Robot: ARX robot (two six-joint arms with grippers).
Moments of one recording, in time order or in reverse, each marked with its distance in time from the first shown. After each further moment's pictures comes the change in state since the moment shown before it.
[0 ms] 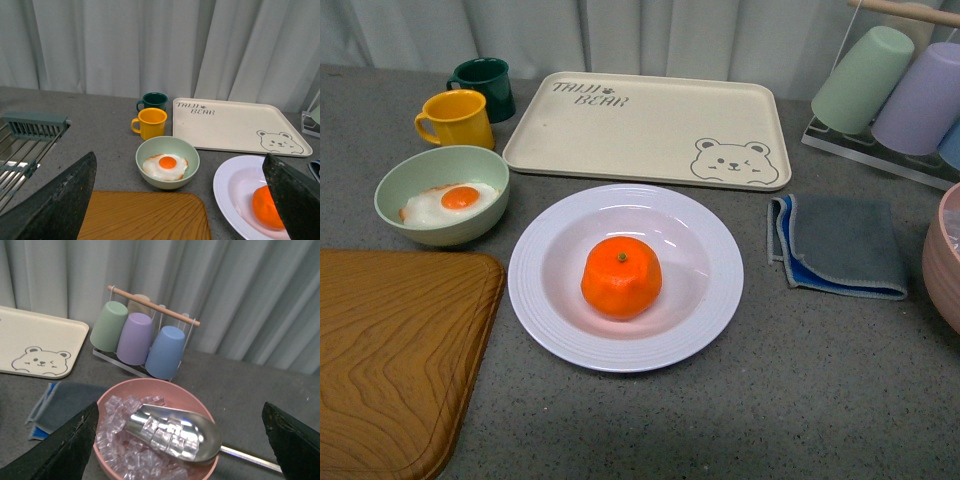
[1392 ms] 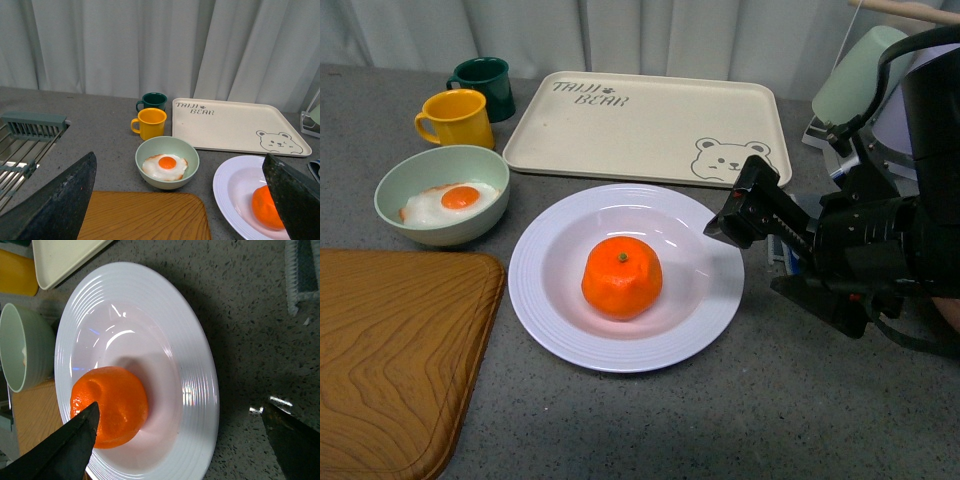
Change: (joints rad) left arm 0.000 0.000 0.000 -0.001 0.000 0.000; right arm 0.202 1.725 0.740 0.258 -0.615 1.041
